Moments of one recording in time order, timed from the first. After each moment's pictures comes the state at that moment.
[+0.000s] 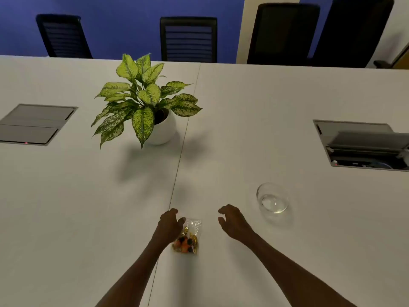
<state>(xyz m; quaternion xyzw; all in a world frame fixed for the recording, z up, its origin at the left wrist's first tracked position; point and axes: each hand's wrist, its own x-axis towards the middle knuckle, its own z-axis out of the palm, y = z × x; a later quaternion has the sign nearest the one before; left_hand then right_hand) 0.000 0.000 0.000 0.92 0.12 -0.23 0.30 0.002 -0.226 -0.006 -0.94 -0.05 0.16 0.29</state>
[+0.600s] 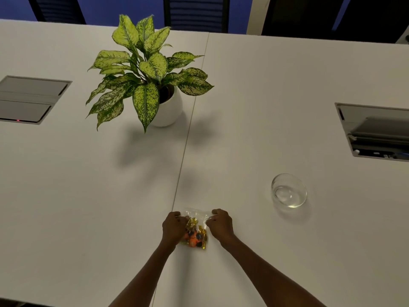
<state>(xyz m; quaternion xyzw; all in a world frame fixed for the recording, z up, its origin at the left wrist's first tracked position) -0.012 0.008 -0.052 0.82 0.29 -0.19 0.45 -0.003 -0.144 -0.052 -0.81 0.24 0.25 0.48</state>
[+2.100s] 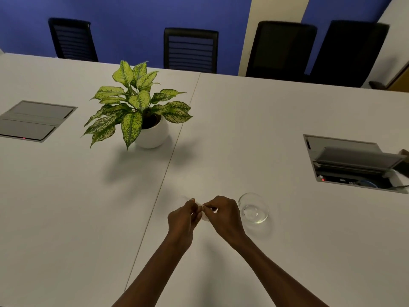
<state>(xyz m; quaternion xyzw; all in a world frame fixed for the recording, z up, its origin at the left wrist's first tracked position) -0.008 -0.129 0.094 0.43 0.37 -0.08 0.82 0.001 -0.257 0.093 -0.90 -0.04 -0.01 0.42</state>
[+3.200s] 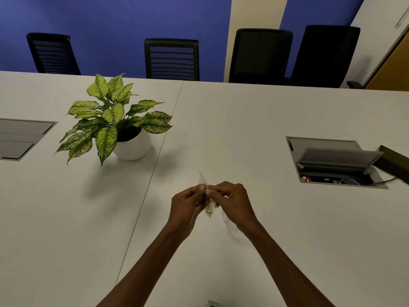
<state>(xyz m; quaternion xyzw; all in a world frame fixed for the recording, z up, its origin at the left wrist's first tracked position) 0.033 -0.186 0.143 0.51 0.11 -0.12 0.84 0.033 -0.328 0.162 -0.80 -0.01 0.01 0.61</state>
